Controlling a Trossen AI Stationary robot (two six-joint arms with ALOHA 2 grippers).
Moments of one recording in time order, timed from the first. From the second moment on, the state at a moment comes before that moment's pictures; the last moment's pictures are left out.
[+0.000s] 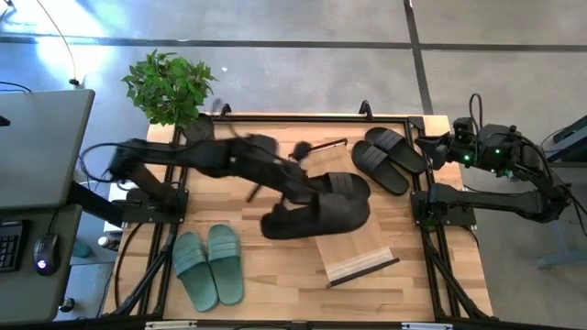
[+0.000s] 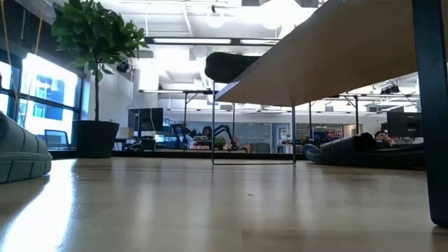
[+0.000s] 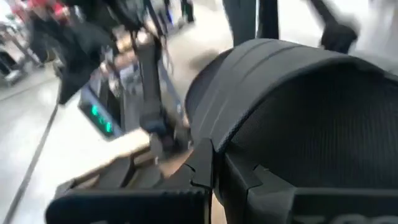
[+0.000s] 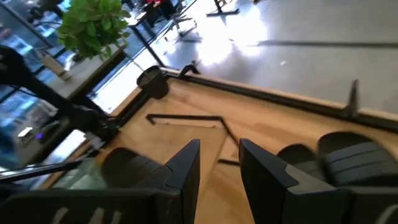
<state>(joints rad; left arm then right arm) 0.01 1.66 1.73 -0.42 0.10 0.40 -0.28 0.44 1.06 -1.01 0.25 0.65</state>
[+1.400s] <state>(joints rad) -0.04 2.07 1.90 -0.51 -0.30 0.99 -0.28 0.44 1.06 -1.17 0.19 0.72</state>
